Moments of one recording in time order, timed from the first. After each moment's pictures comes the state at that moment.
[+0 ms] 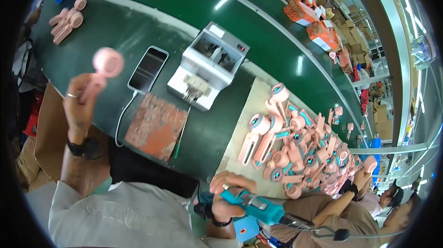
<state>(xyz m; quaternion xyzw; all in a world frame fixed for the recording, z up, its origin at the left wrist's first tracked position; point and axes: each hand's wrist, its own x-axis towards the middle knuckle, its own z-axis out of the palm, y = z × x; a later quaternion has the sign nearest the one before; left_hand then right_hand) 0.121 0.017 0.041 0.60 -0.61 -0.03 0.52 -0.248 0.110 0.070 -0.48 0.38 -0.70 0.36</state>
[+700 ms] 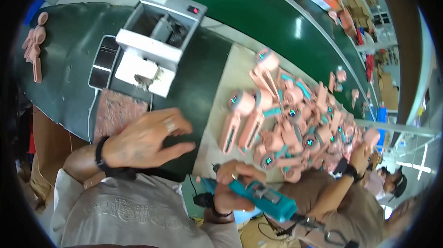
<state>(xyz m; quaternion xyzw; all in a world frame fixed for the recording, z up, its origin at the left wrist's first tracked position) -0.106 -0.024 0.068 0.32 -0.80 -0.41 0.30 -0.308 0.091 0.054 -0.41 0.47 -0.73 0.28</state>
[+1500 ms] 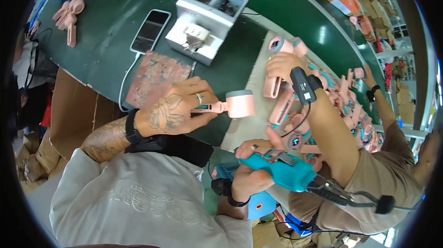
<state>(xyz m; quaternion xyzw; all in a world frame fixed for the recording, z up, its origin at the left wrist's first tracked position) -0.095 0.026 0.048 0.33 -0.81 -0.30 0.39 -0.285 0.133 0.080 -0.41 0.56 -0.67 0.26</state>
